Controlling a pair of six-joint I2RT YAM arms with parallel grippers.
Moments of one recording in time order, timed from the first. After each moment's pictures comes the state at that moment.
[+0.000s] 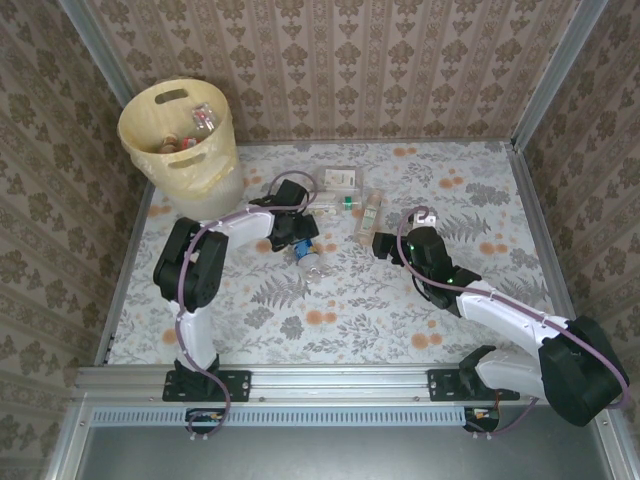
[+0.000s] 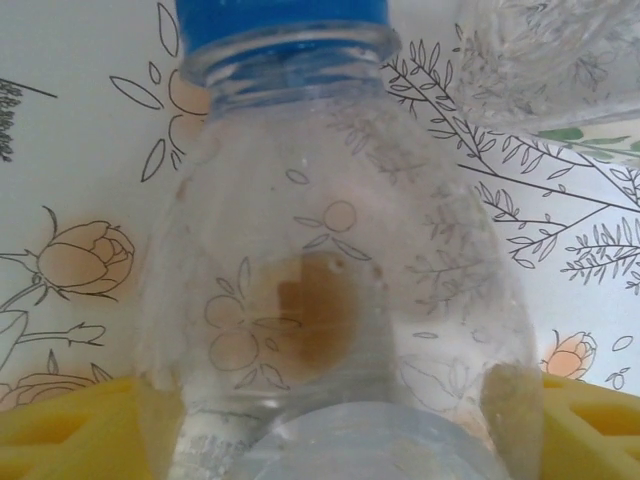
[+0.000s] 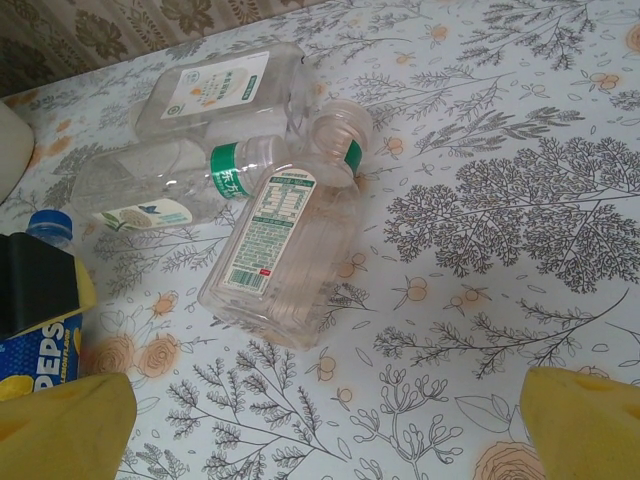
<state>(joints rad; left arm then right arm) -0.54 1.94 1.26 -0.47 0.01 -0.77 0.51 1.16 0.54 0.09 0.28 0.50</state>
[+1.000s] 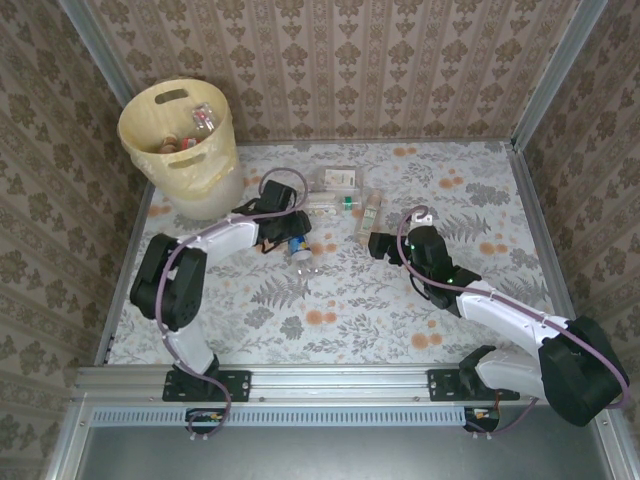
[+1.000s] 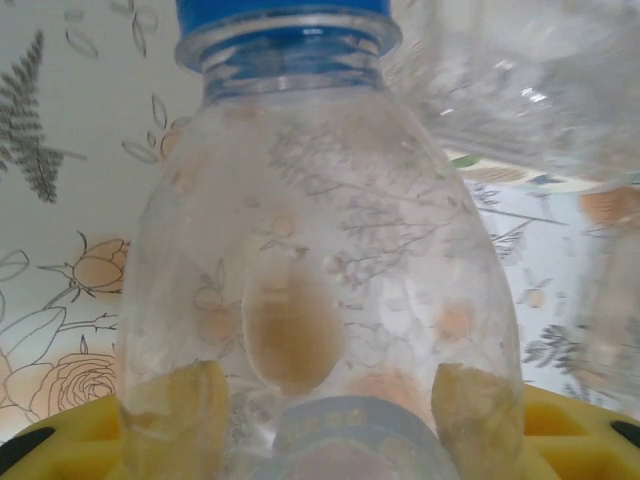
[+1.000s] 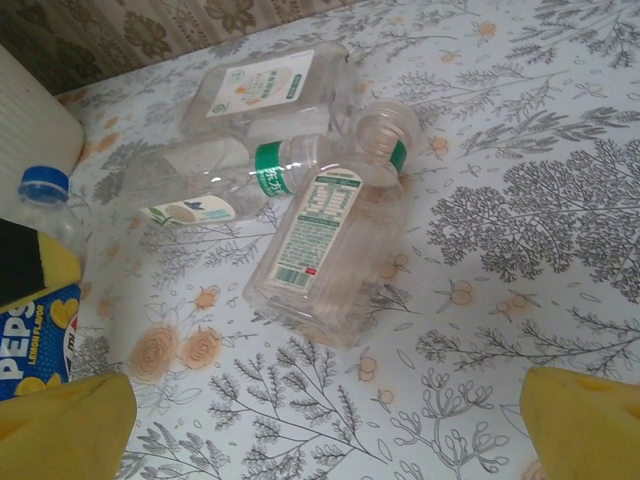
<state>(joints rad) -0.52 1.74 1.11 -0.31 0.06 -0.71 0.51 1.16 0.54 0.13 0.20 0.50</state>
